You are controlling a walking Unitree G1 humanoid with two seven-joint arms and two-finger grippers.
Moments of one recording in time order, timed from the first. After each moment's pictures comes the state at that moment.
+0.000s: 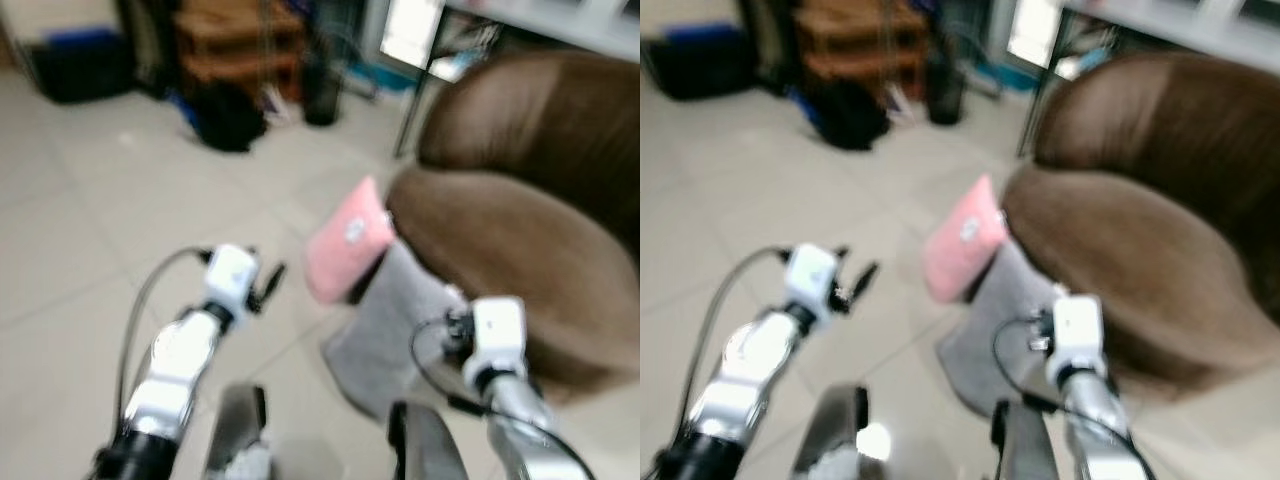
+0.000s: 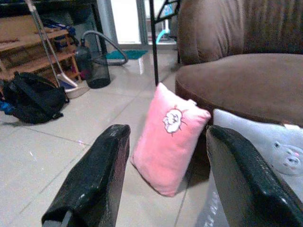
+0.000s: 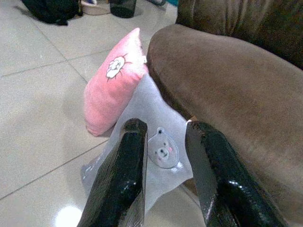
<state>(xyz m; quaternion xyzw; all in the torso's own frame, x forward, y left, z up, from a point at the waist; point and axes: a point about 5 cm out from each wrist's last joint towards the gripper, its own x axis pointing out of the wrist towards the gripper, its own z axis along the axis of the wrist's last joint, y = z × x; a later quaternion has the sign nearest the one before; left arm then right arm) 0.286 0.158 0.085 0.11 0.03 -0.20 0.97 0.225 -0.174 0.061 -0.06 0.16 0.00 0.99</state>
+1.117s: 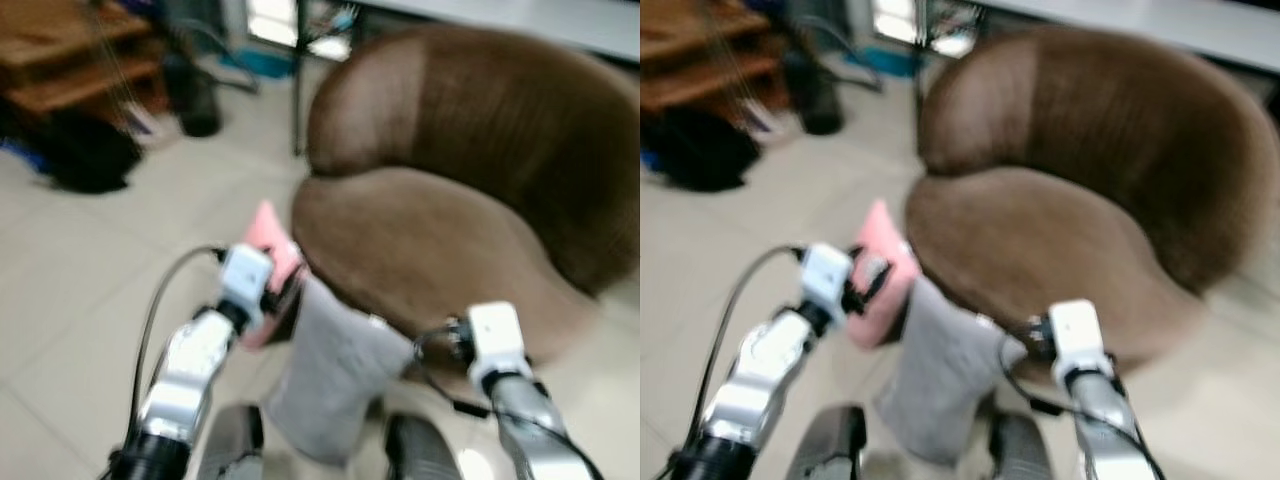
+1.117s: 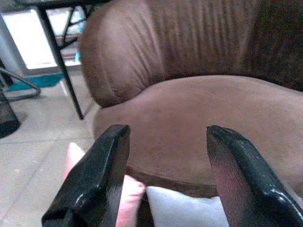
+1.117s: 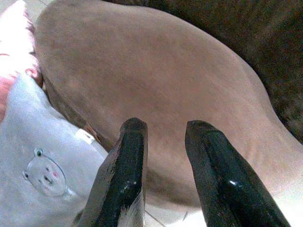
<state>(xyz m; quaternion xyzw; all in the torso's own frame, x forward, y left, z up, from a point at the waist) 0.284 0.137 0.093 0.11 0.00 -0.24 0.96 0.225 -0.182 0.047 -0.11 0.18 0.01 0.98</state>
